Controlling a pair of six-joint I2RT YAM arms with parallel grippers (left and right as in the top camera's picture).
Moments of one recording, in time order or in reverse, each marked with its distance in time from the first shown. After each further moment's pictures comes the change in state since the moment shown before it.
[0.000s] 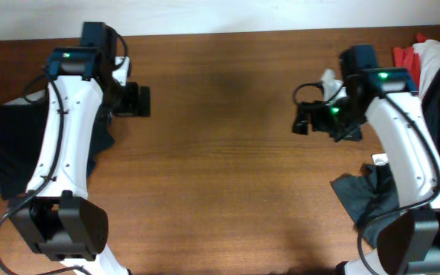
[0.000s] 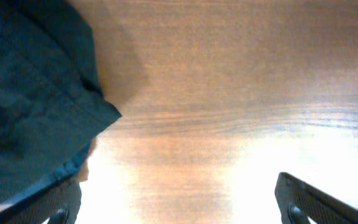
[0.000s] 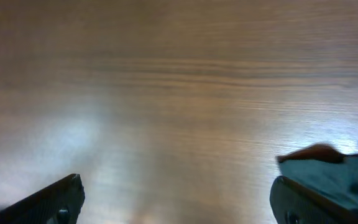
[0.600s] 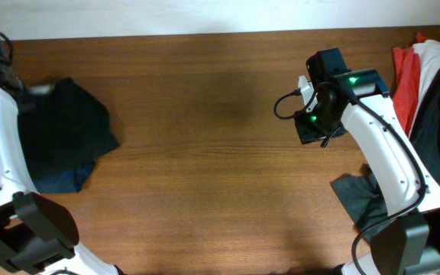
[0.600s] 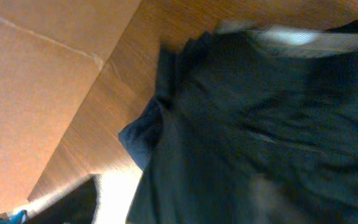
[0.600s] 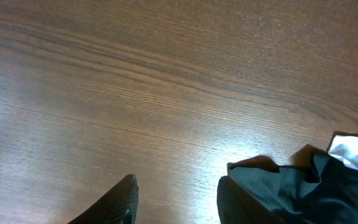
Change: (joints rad) left arm 0.451 0.000 -0.007 0.293 -0.455 -0.001; right arm 0.180 0.000 -0.001 0.018 0.275 -0.116
